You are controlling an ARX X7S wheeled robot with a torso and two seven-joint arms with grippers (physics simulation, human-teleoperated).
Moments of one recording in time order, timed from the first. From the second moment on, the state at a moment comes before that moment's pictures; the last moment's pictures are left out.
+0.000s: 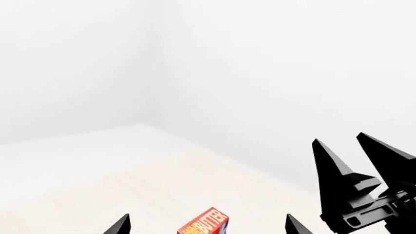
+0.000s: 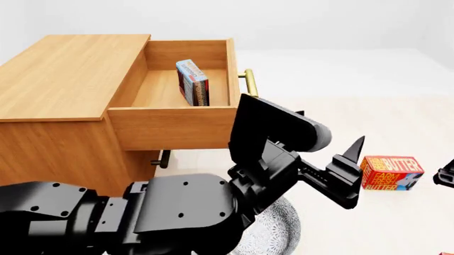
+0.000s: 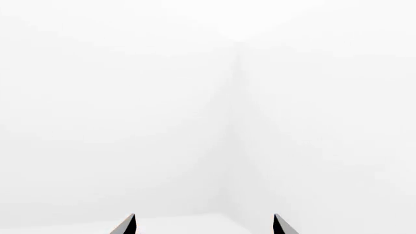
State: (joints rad) left arm -1.35 -0.33 1.57 0.31 -1.41 0.19 -0.62; right arm -0.25 0.82 0.38 -0.65 0.56 0.19 0.65
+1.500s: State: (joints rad) left arm -1.34 -0.01 1.57 -0.31 -1.44 -0.03 -0.56; right arm -0.33 0.72 0.42 -0.58 0.55 0.06 0.56
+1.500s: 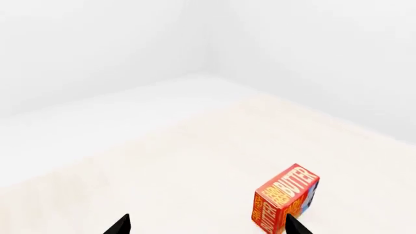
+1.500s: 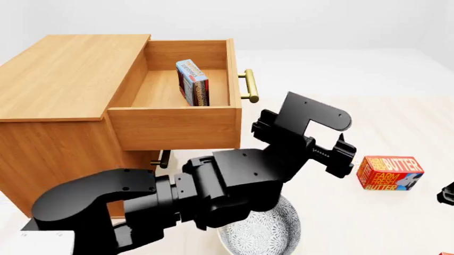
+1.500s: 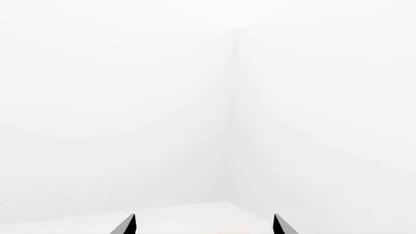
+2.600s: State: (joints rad) left arm -1.34 -0.05 1.56 -0.48 -1.48 -0.06 -0.50; right arm -0.34 0.68 0.41 -0.56 0.53 0.04 0.54
